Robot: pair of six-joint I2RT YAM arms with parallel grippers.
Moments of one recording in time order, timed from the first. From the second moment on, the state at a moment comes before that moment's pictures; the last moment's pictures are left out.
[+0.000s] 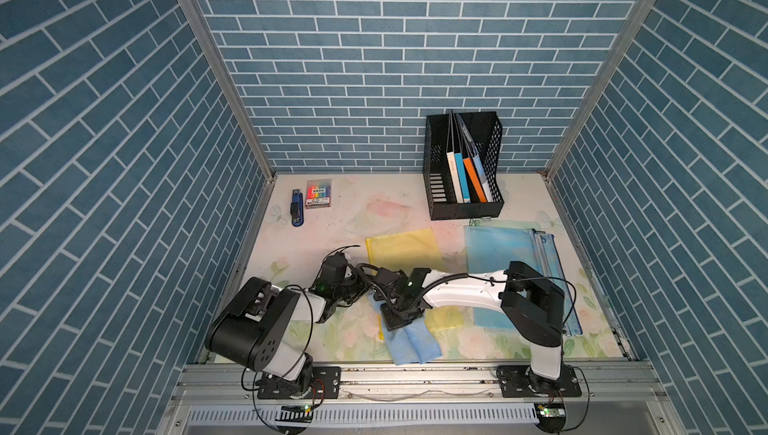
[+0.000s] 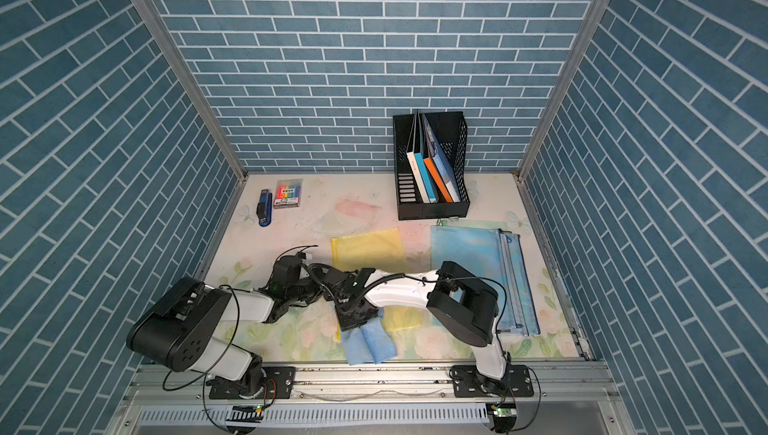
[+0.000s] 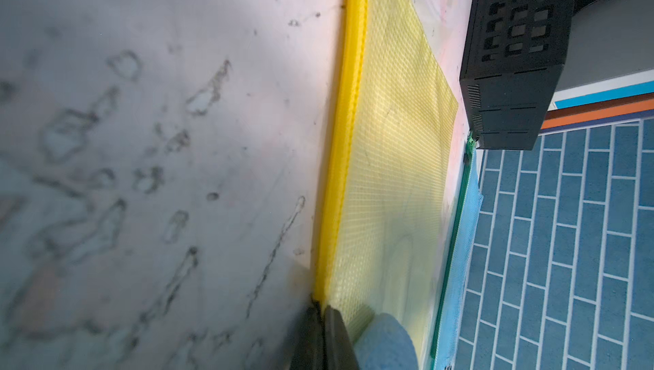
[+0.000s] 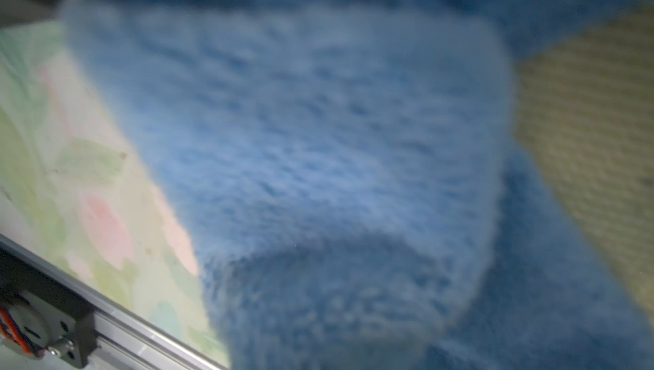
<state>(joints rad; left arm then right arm) -0.36 1.51 0.29 0.53 0.38 -1.06 1.21 1.88 1.21 -0.68 -0.14 0.78</state>
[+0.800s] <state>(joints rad) -0.36 1.48 0.33 0.43 0.40 -0.99 0.85 1.93 1.32 -0.85 -0.07 0.67</state>
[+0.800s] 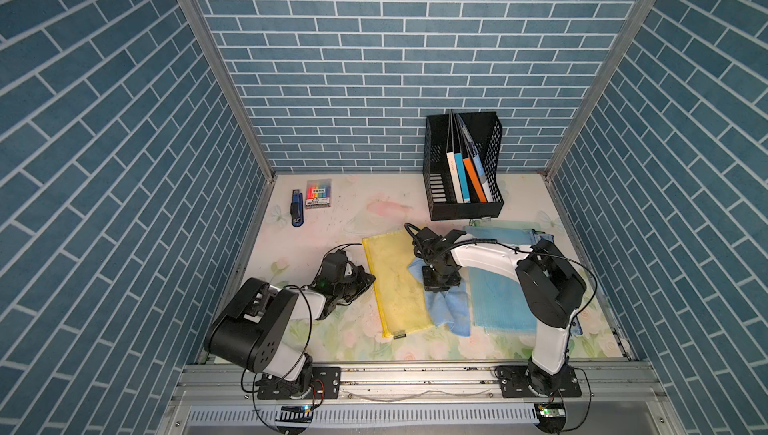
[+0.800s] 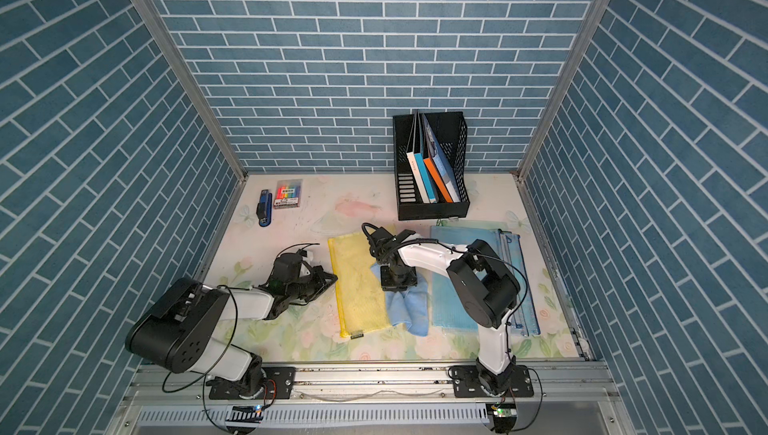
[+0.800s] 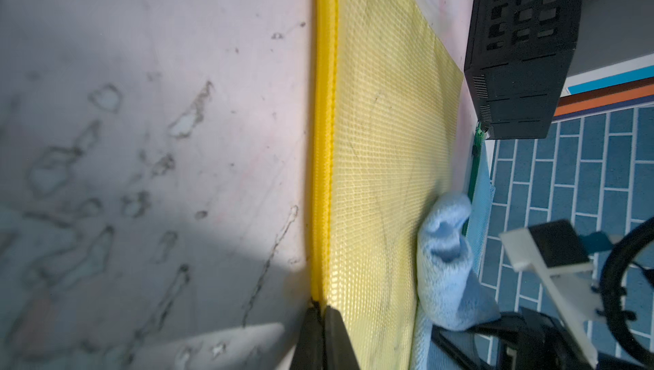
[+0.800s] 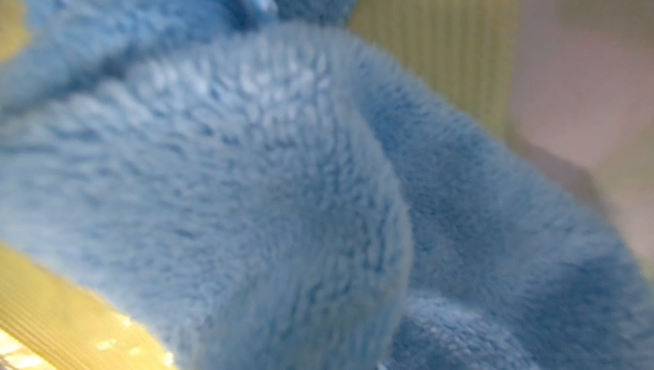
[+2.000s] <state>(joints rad) -0.17 1.28 1.48 -0.99 0.23 -0.35 0.70 1.56 1.16 -0.85 -0.11 0.63</state>
